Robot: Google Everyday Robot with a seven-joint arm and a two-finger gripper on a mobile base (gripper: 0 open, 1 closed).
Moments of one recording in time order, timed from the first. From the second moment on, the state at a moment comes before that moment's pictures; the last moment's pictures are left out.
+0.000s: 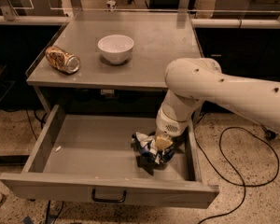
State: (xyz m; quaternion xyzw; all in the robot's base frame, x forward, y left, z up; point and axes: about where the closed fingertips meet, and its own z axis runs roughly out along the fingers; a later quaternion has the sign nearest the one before) arm 0.490 -0.067 0.695 -0.64 0.76 0.10 0.07
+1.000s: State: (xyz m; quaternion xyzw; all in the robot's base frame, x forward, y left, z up) arm 0.456 -0.054 0.640 -0.62 0.78 0.09 0.06
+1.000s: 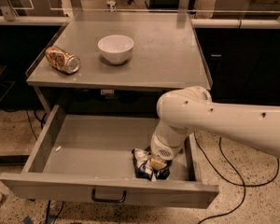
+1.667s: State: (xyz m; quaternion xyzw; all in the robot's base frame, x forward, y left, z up) arm 0.456 -0.054 0.638 -0.62 0.78 0.09 0.06
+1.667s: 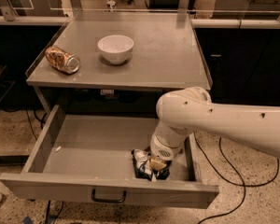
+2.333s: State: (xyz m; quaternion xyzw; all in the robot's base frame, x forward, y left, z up) arm 0.456 -0.054 0.638 -0.62 0.78 0.09 0.06
